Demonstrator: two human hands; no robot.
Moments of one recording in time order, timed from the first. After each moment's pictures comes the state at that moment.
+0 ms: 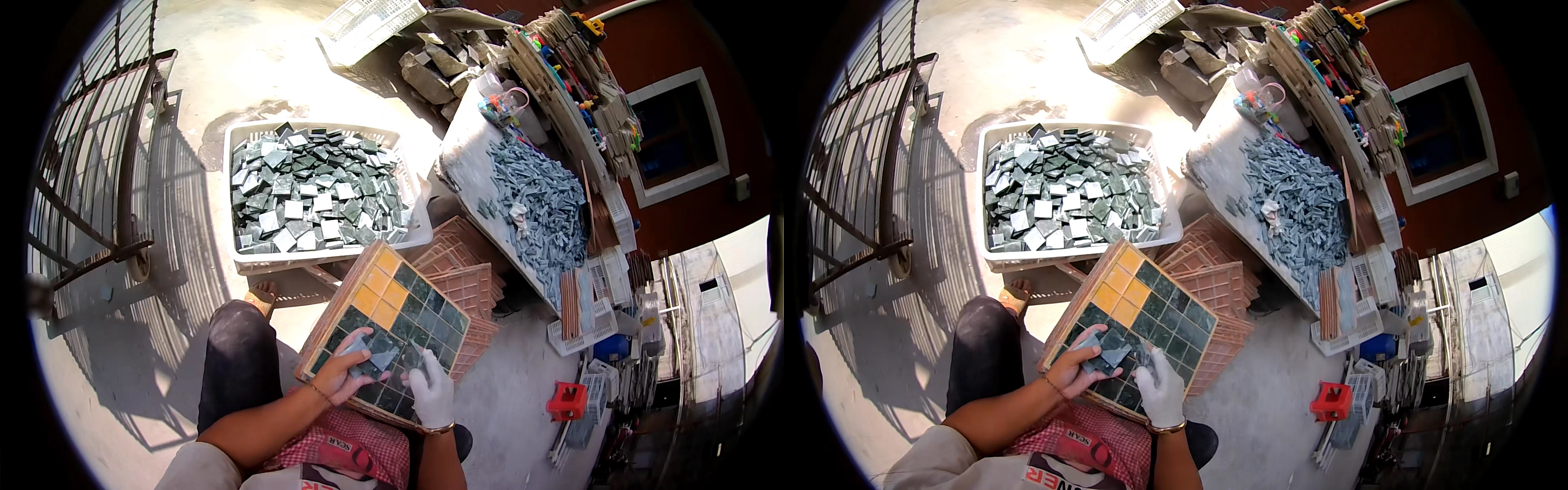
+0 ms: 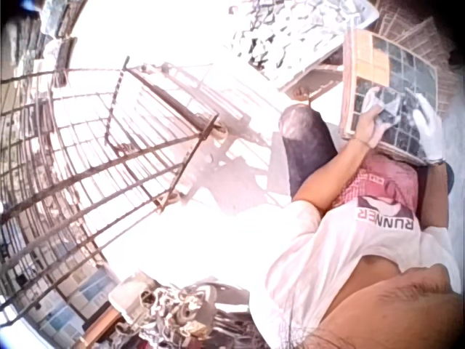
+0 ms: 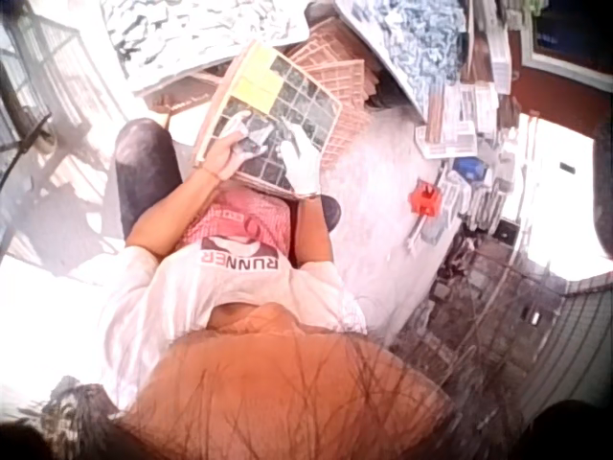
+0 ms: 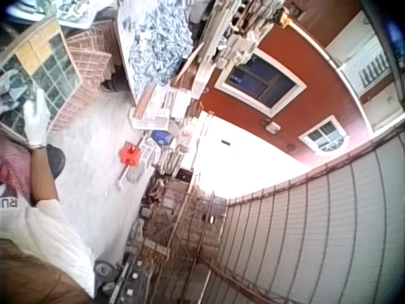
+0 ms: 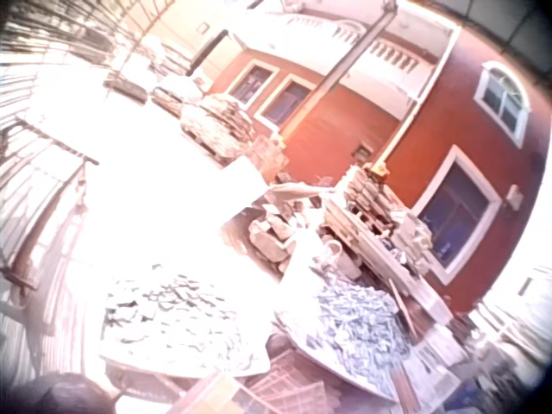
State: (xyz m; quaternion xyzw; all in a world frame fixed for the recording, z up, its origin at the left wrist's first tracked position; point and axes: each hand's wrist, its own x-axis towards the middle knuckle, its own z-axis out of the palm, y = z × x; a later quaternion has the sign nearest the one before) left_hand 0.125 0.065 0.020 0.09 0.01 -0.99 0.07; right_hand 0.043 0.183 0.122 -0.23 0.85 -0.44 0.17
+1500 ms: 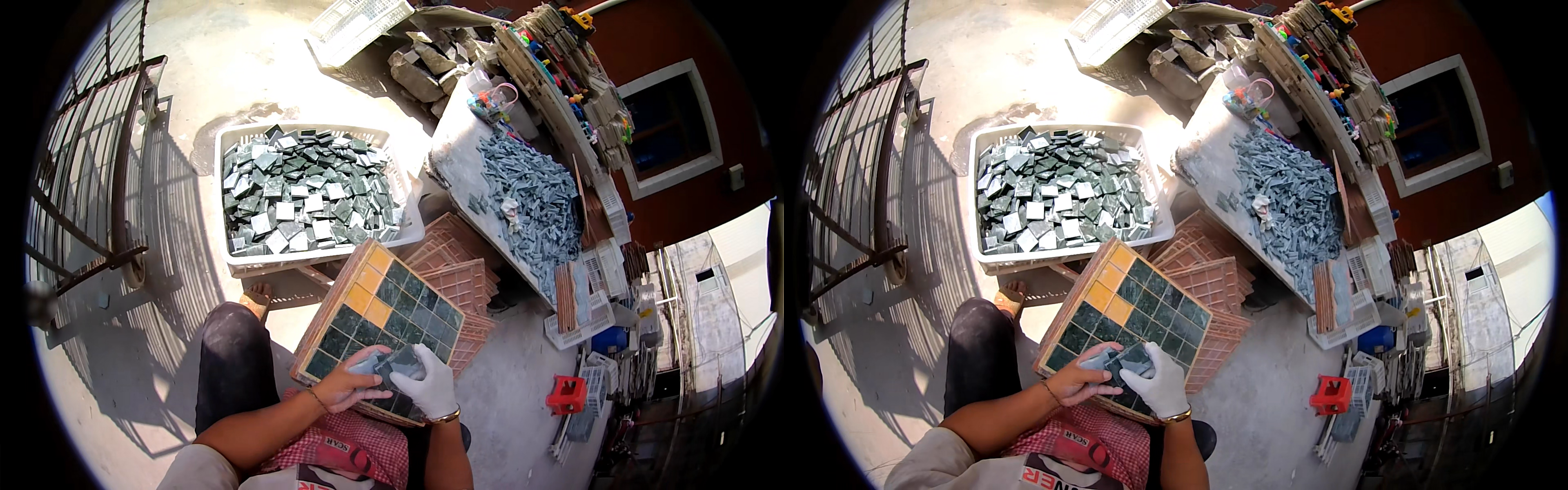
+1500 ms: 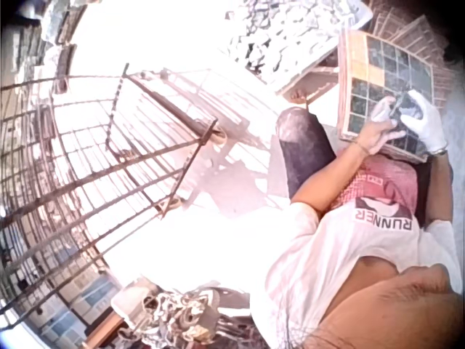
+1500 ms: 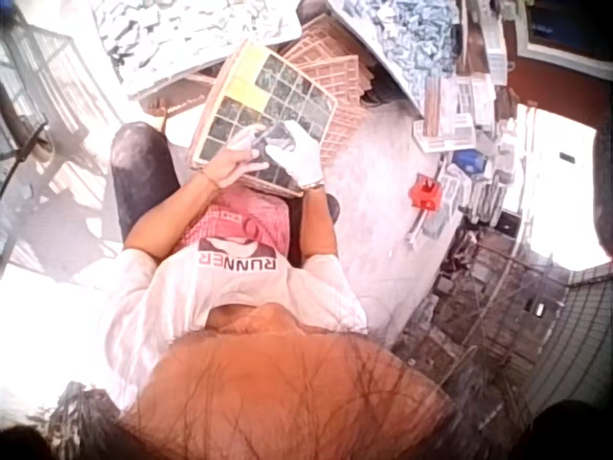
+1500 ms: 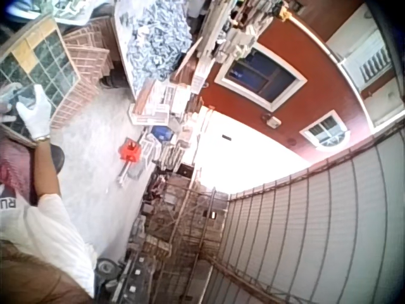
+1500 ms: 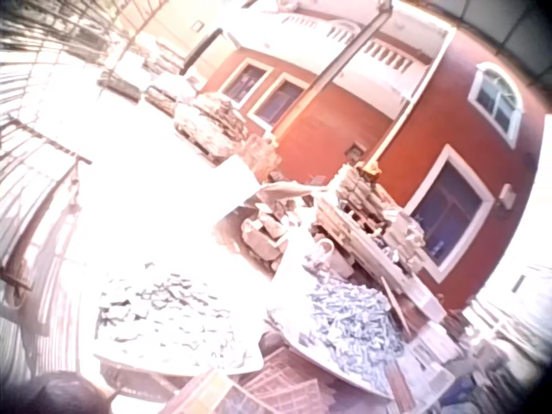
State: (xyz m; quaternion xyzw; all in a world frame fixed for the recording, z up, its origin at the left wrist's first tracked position) left_hand 0.131 0.075 0.027 0.04 -0.08 -1.00 -0.04; right_hand 0.023 0.193 0.121 -0.34 0.88 -0.28 0.16
